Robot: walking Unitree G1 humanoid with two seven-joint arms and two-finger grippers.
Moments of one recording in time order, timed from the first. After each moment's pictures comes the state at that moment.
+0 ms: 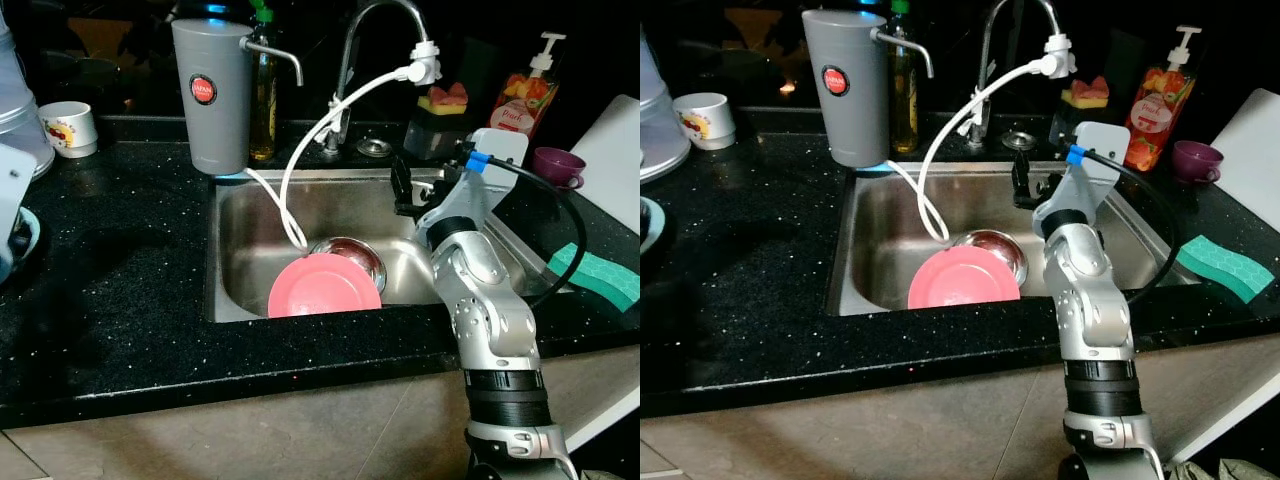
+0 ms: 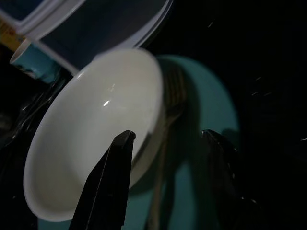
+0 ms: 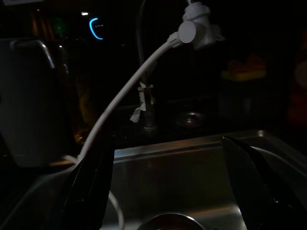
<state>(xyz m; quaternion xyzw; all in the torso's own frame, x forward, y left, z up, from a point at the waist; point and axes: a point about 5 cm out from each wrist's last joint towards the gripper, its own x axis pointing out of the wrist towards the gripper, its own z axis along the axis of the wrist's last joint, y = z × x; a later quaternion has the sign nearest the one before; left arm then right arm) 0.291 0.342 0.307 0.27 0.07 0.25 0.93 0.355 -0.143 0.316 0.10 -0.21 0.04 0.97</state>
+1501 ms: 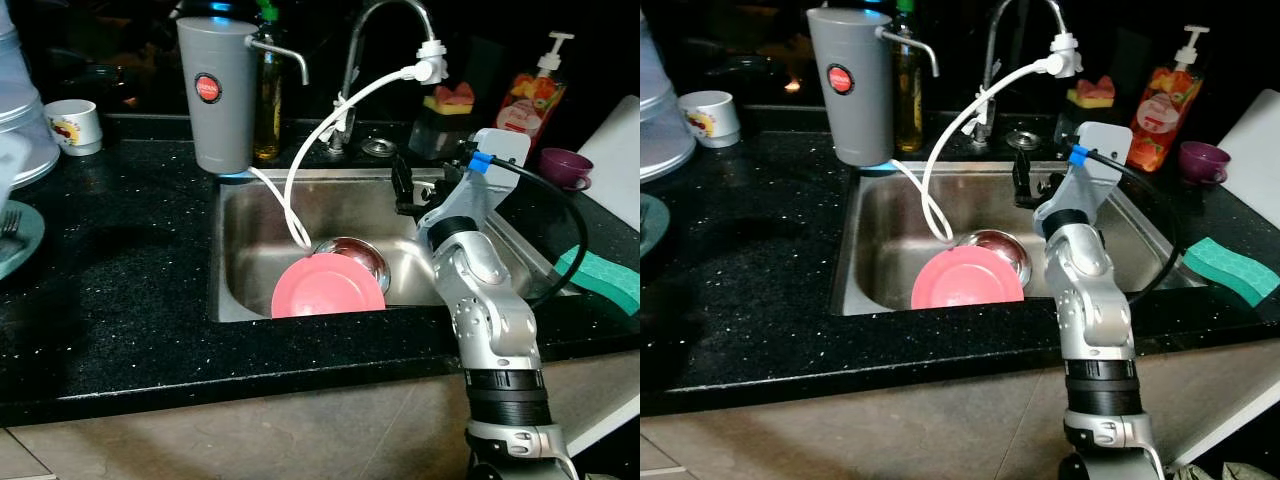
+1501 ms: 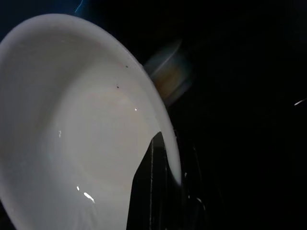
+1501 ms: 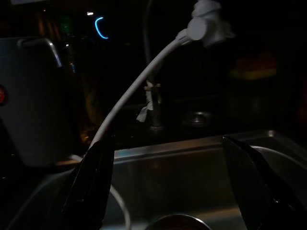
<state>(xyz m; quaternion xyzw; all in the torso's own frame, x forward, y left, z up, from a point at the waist) 0.325 0.294 0.353 0.31 -0.13 0.13 0.93 0.357 -0.143 0.316 0.10 -0.21 0.04 0.97</state>
